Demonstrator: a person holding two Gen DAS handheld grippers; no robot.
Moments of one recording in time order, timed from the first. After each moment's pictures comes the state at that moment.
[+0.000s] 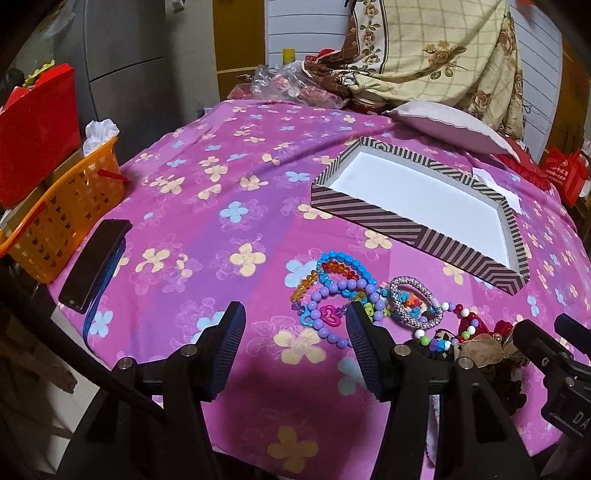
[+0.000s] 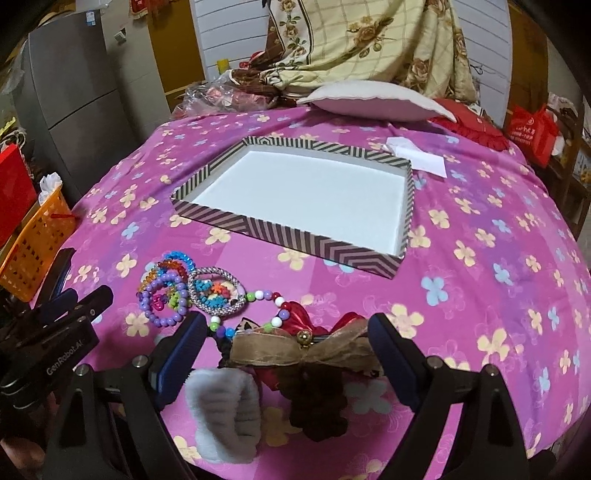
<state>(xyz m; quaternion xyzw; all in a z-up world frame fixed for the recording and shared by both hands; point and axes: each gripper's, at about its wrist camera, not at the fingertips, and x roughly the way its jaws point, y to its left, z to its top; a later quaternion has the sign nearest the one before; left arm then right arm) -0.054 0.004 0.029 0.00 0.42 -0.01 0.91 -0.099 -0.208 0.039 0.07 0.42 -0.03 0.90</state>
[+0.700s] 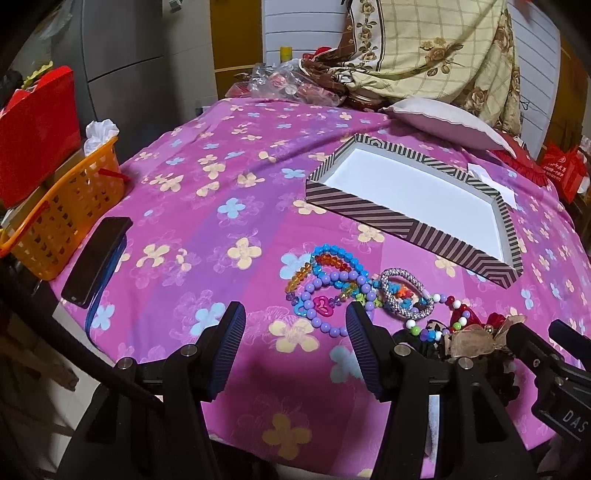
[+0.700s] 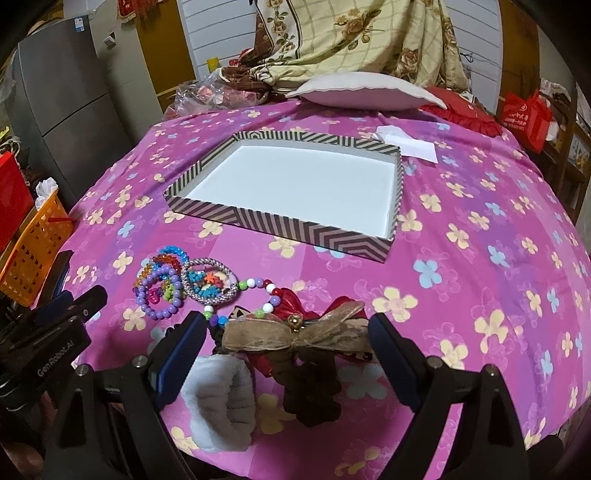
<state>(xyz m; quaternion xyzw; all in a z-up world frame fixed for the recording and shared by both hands) -0.065 -0.002 0.033 0.00 0.42 -0.01 0.91 -0.109 -0.215 0.034 0.08 0.43 -0.04 0.90</state>
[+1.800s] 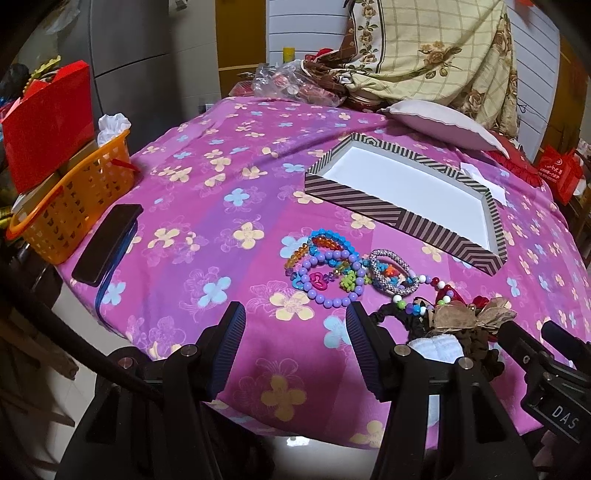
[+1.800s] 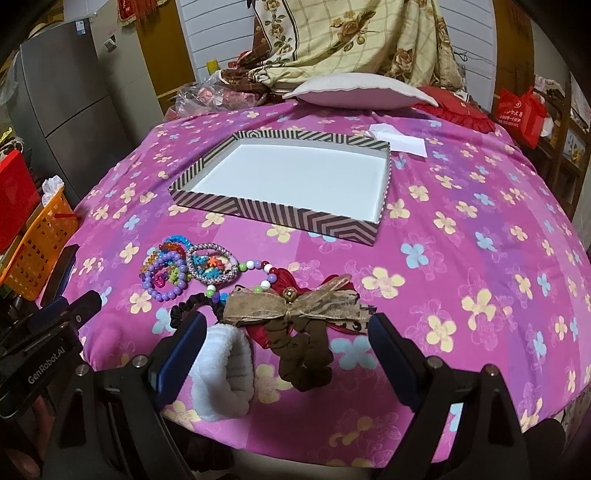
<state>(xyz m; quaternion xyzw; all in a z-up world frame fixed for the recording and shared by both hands) -0.097 -0.002 0.043 -0.01 0.42 -0.01 0.91 -0.138 -0.215 0.040 0.08 0.43 -0.04 0.90</state>
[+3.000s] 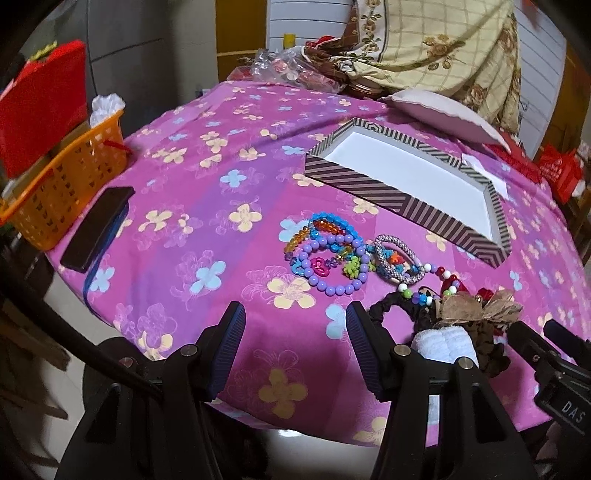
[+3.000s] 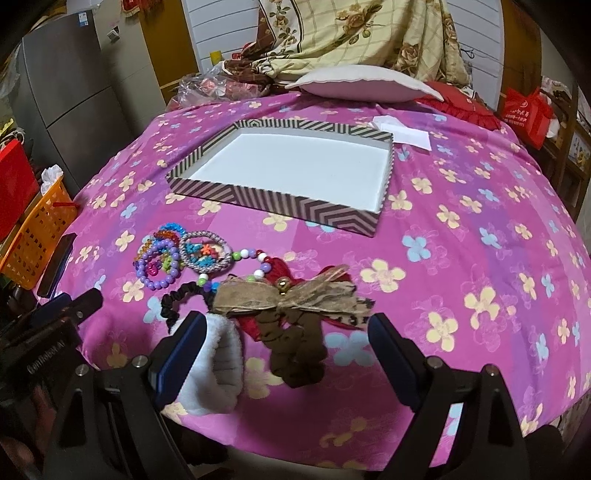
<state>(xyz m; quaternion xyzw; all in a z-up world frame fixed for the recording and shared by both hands) -0.089 0.011 0.027 -0.04 0.45 -0.02 0.89 -0.136 -0.224 0.030 0.08 0.44 -0.04 0.90</state>
